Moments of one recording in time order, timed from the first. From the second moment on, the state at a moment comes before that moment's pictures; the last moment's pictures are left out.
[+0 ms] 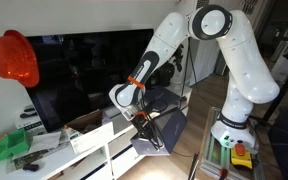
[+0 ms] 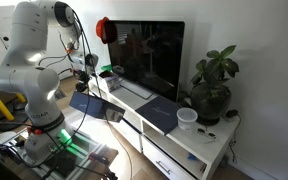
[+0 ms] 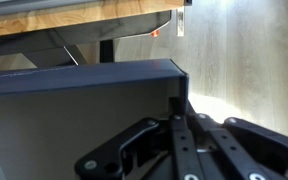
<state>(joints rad) 0.31 0.59 0.16 -2.03 0.25 1.86 0.45</state>
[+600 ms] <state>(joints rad) 0.27 0.33 0.14 -2.15 0.26 1.76 0.51</state>
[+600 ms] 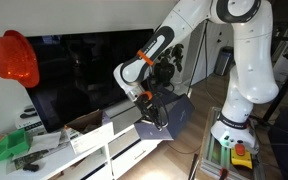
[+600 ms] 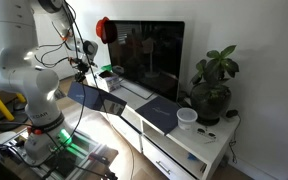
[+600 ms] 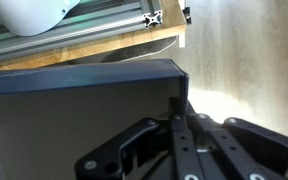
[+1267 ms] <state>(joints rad) 0.25 0.21 0.11 -2.26 0.11 2.17 0.59</state>
